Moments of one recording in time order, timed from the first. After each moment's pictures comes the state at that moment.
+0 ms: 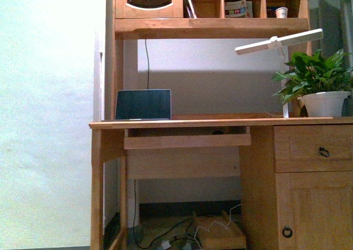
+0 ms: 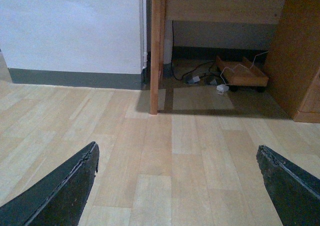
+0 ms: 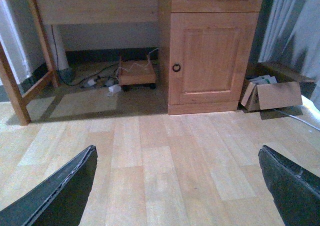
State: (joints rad) left arm 0.00 0.00 0.01 0.00 0.00 0.00; right arm 0.00 0.00 0.01 0.00 0.00 0.00
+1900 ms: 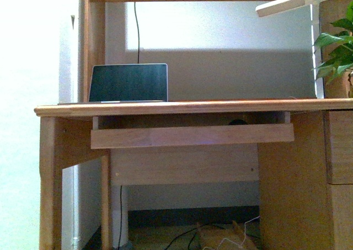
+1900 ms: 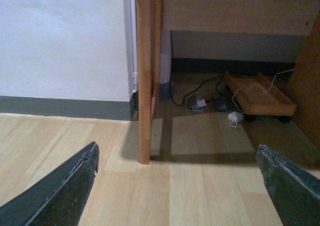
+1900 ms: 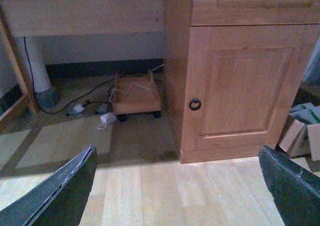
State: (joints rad) left arm 0.00 0.00 0.01 0.00 0.00 0.00; right arm 0.00 0.00 0.01 0.00 0.00 0.00
